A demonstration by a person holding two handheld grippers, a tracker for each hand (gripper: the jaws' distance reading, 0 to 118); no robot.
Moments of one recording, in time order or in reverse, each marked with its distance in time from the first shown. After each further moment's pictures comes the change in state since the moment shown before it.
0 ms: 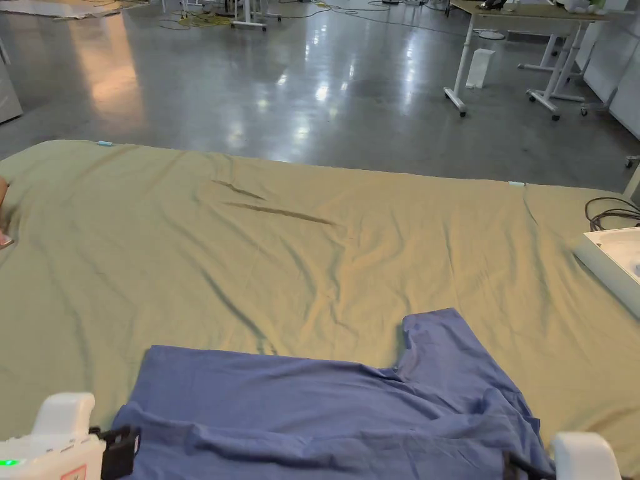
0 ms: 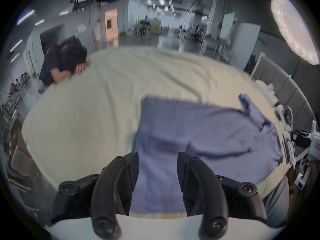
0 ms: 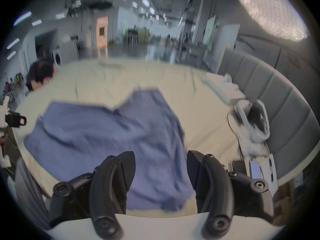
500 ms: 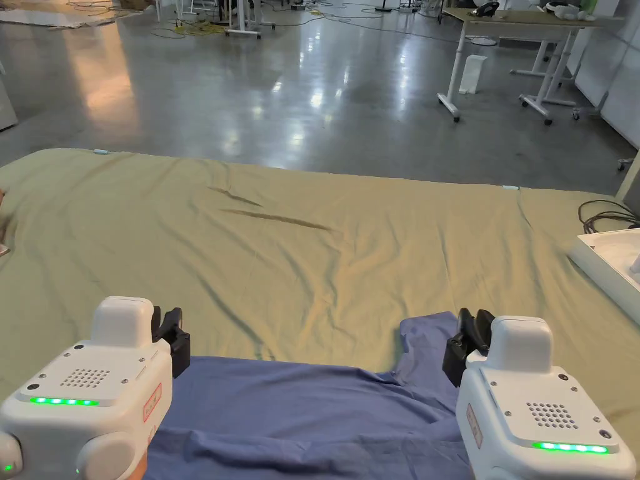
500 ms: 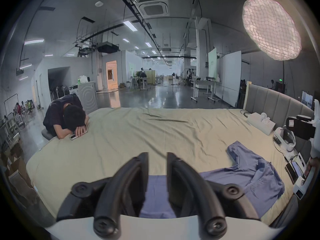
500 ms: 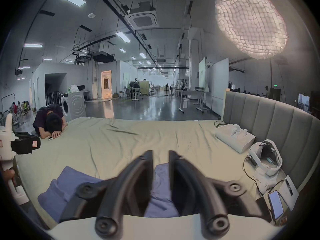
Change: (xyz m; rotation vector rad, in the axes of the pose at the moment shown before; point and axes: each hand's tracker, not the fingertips) left arm 0.081 0.064 0.029 0.419 0.028 -0.102; right arm -0.063 0.077 -0.004 0.410 0.010 -0.104
